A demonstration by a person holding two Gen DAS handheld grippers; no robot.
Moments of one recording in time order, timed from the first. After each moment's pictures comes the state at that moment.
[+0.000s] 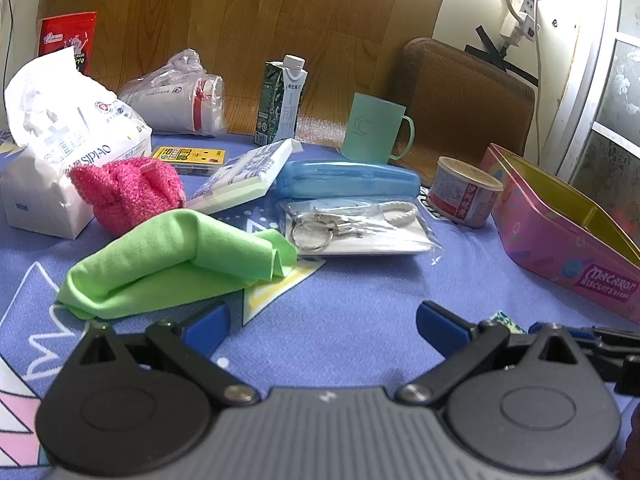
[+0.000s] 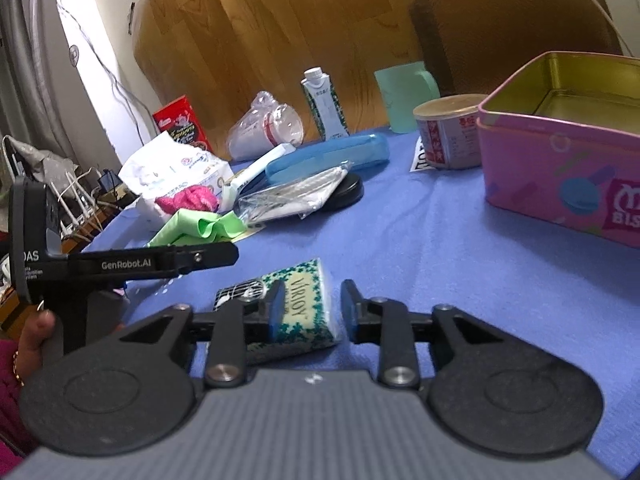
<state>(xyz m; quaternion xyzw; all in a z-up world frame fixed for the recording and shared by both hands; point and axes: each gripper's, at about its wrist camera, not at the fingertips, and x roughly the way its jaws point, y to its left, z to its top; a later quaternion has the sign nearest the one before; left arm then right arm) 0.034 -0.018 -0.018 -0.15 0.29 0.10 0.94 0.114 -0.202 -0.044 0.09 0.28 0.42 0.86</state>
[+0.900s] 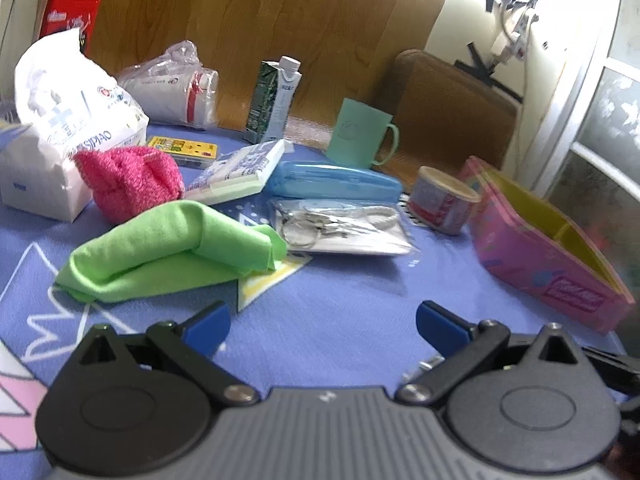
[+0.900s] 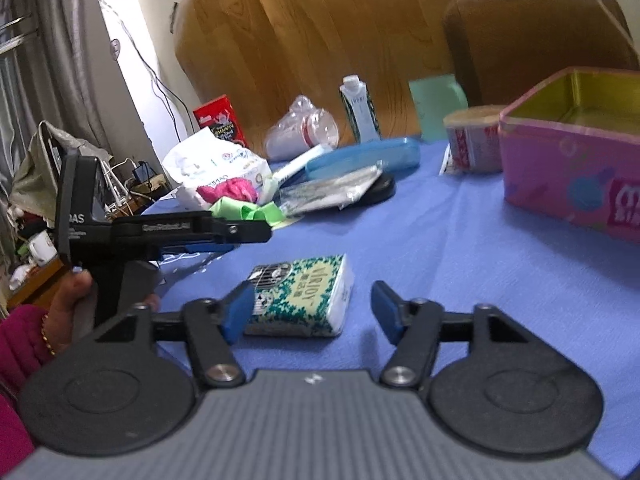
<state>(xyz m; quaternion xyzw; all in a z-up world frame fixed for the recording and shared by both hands) 0.013 -0.008 -0.010 -0.20 0.27 0.06 0.94 0.080 -0.214 -0.041 0.05 0.24 0.47 0.85</state>
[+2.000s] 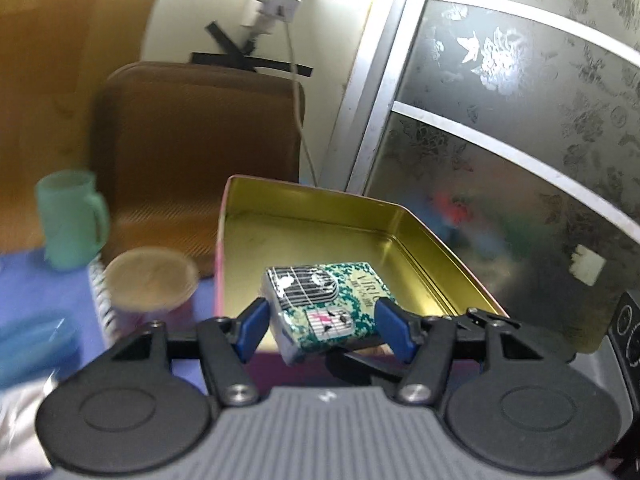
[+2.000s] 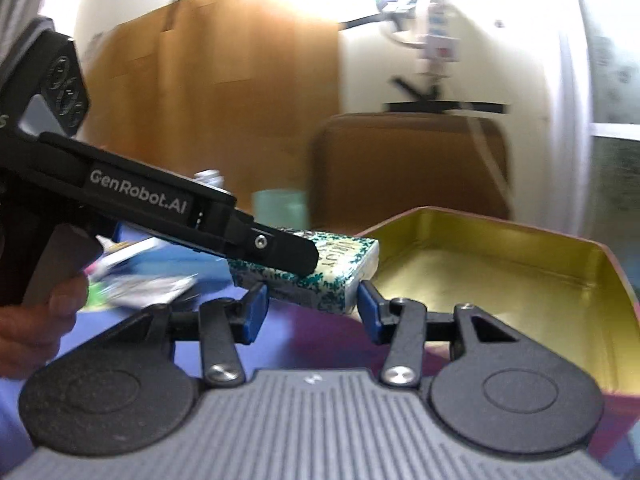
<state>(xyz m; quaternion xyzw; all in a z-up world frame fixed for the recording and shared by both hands) 0.189 -0.178 0.070 -0.08 0.26 -0.17 0.95 0.144 -0.280 0.004 -0.01 0.11 0.26 0.96</state>
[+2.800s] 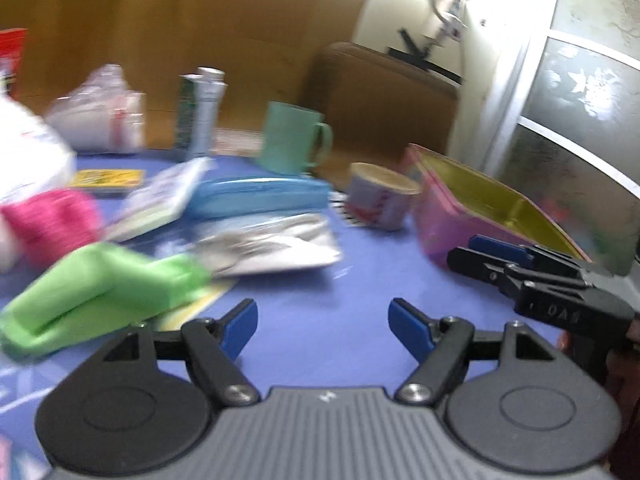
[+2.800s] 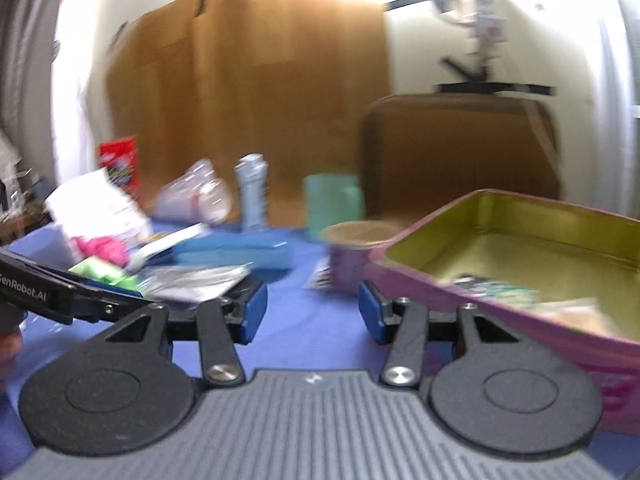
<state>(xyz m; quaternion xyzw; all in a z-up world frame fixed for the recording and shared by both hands) 0.026 -0.028 -0.002 -0.15 0.27 0.00 0.95 0.132 -0.200 -0.016 -0.02 0.13 0.35 0.93</state>
